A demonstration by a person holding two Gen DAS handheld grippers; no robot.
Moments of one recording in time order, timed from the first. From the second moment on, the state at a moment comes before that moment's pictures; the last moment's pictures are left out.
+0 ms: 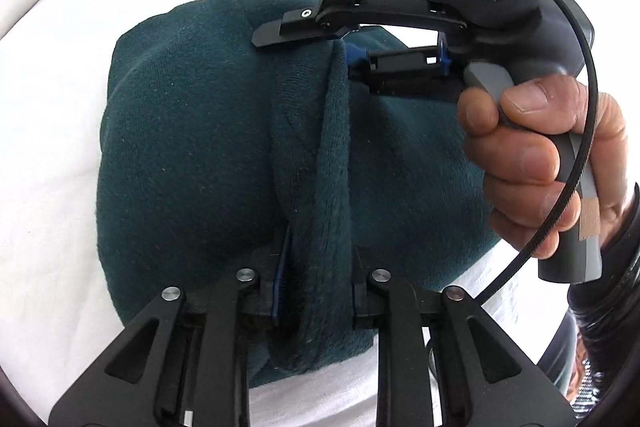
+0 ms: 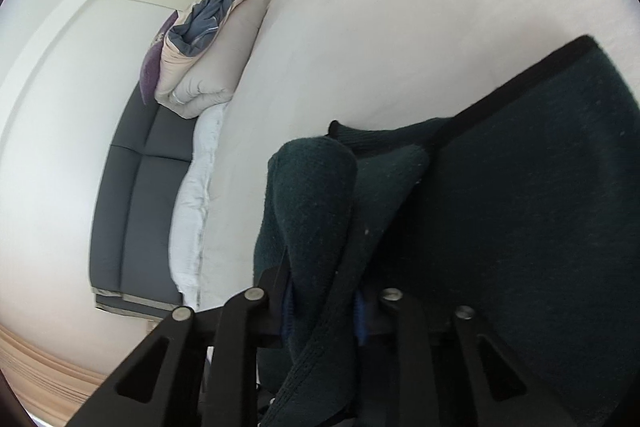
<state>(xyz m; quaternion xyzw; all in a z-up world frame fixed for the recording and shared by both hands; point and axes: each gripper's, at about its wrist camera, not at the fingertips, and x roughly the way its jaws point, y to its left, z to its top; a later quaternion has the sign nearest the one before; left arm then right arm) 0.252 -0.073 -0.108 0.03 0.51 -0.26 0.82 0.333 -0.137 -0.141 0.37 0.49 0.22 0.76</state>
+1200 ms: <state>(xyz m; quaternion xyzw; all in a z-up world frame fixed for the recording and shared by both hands) 0.217 0.005 -0.072 -0.05 0.53 -0.37 0.76 0.319 -0.262 -0.159 0.40 0.50 0.18 0.75</state>
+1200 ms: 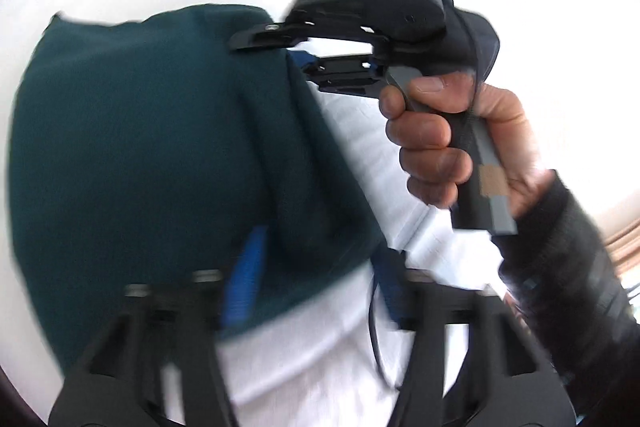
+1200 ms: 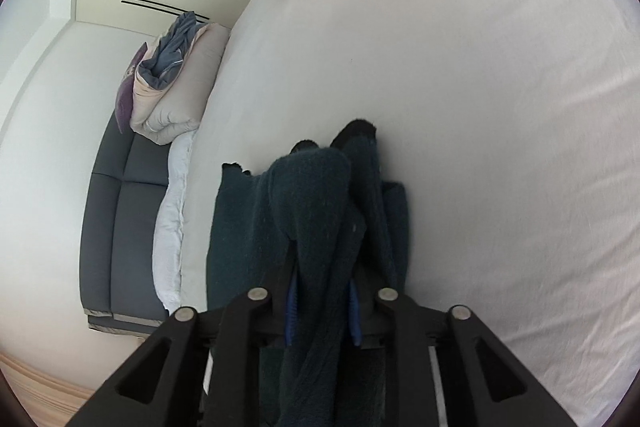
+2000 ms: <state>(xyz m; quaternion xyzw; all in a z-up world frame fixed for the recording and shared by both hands) 0.241 0.107 -0.102 -0.11 0.52 -0.32 0.79 0.158 -0.224 -0.154 0.40 0.49 0.11 0.77</state>
